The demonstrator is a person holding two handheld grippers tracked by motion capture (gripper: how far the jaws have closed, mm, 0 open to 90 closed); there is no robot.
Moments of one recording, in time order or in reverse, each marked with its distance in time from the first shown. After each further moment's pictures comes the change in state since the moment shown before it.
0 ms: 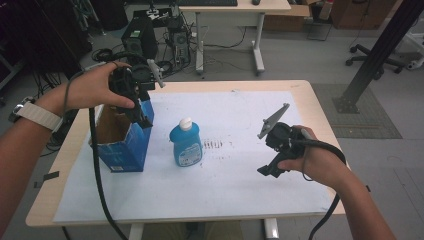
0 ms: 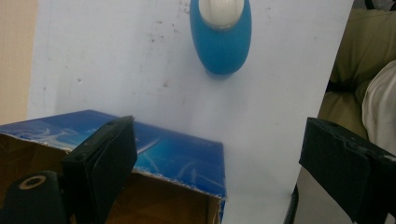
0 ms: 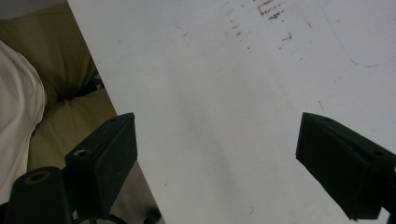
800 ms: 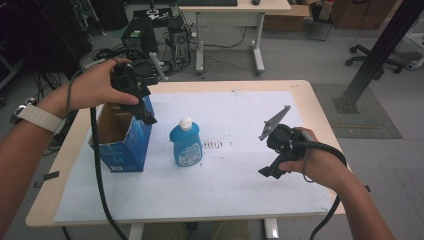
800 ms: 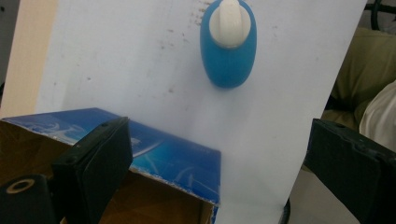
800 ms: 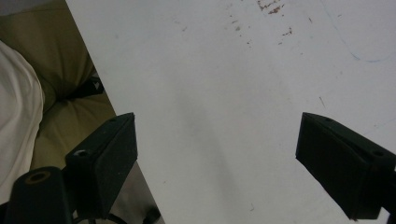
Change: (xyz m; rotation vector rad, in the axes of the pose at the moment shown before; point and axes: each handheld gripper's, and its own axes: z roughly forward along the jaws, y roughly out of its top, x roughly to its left) left arm -0.004 0.008 -0.011 -0.025 0.042 -0.089; right arm 0.000 -0.005 0.003 0.004 -0.004 0.000
